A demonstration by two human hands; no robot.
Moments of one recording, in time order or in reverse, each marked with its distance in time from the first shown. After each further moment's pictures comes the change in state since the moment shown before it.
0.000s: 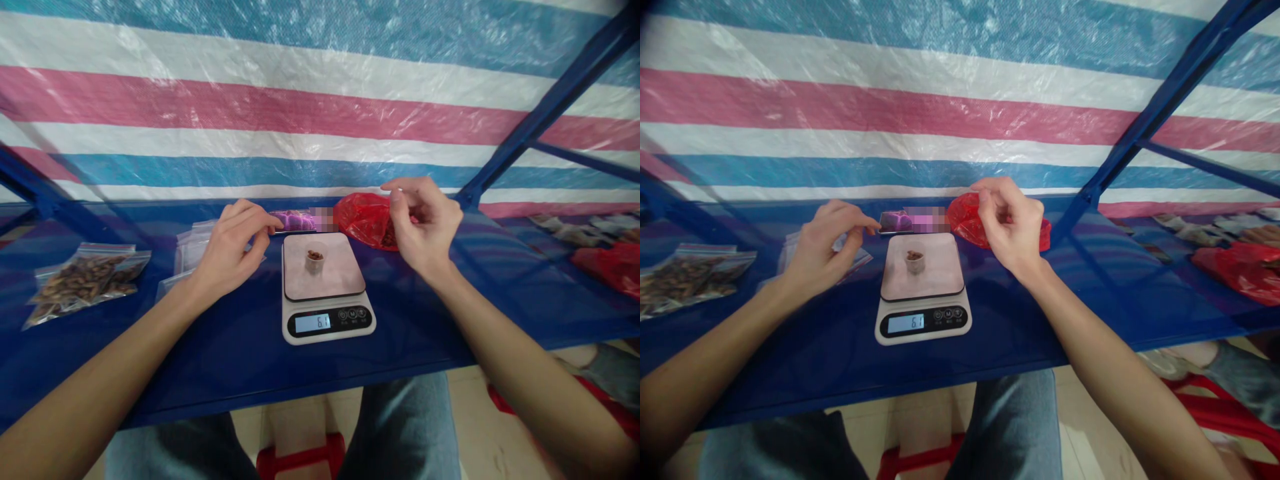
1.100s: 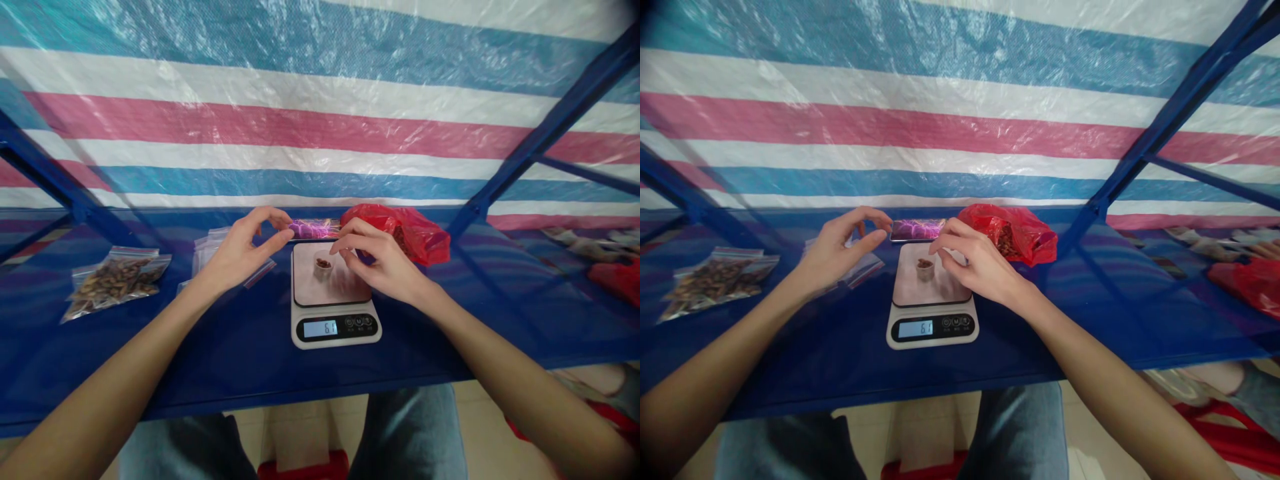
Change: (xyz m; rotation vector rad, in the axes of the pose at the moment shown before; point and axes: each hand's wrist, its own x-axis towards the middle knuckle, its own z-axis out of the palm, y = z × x) left_hand 0.010 -0.001 -0.008 -0.282 -0.098 -0.247; right_hand -0.010 -0.022 0.018 0.372 -0.647 -0.347
